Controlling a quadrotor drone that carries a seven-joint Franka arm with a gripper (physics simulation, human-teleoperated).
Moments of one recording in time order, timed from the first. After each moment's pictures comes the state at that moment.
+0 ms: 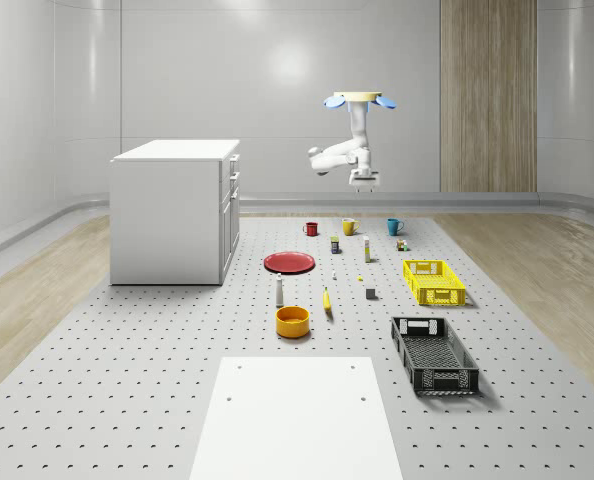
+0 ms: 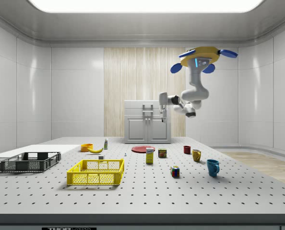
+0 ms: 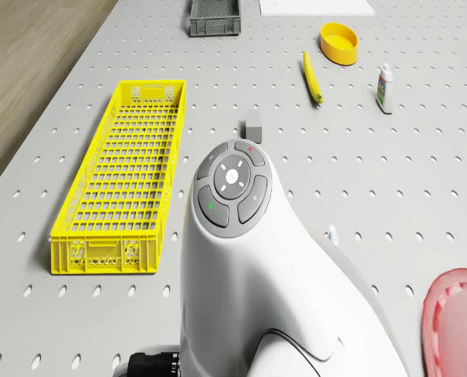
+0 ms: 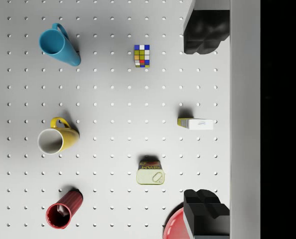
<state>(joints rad) -1.10 -1.23 1.31 -2.89 -1.91 1.30 1.63</state>
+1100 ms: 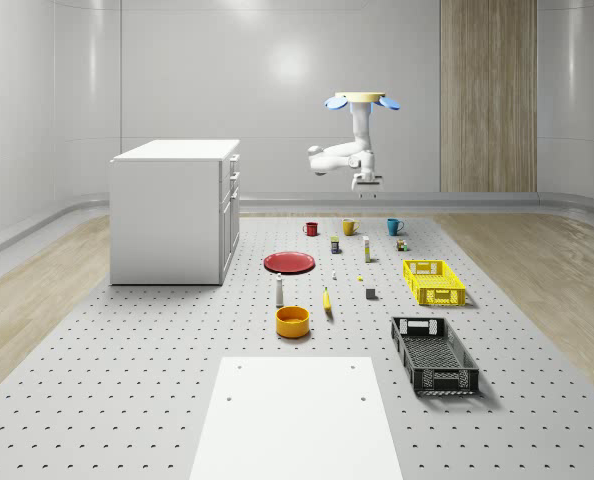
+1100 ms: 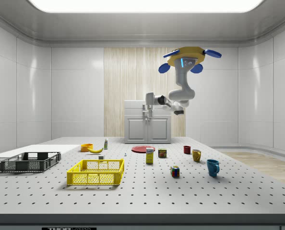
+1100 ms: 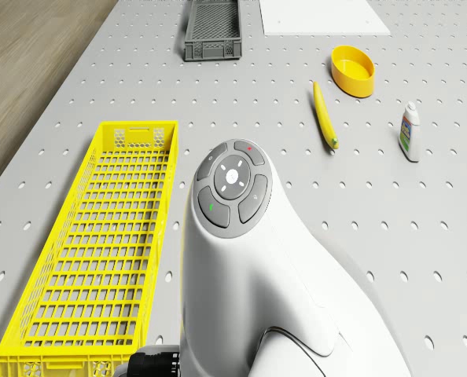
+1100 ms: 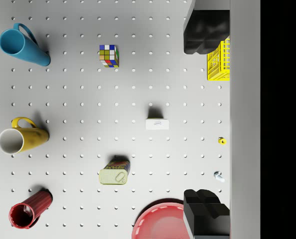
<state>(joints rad) -1.12 -1.31 1.33 -2.88 -1.86 1.38 1.65</state>
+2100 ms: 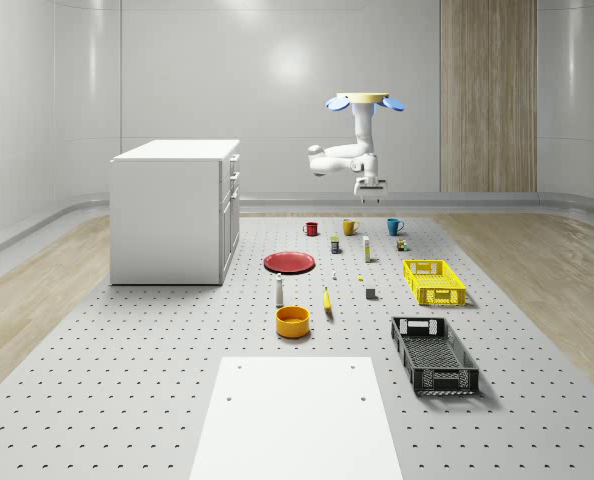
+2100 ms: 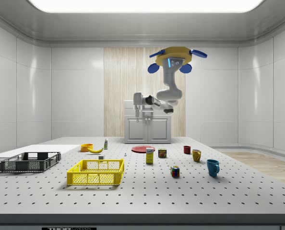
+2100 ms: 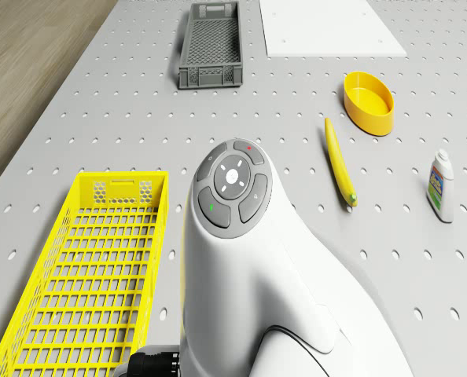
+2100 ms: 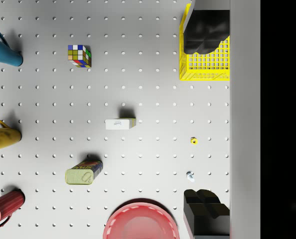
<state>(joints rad) -1.14 -1.38 1.35 -2.88 -1.83 1.44 1.66</state>
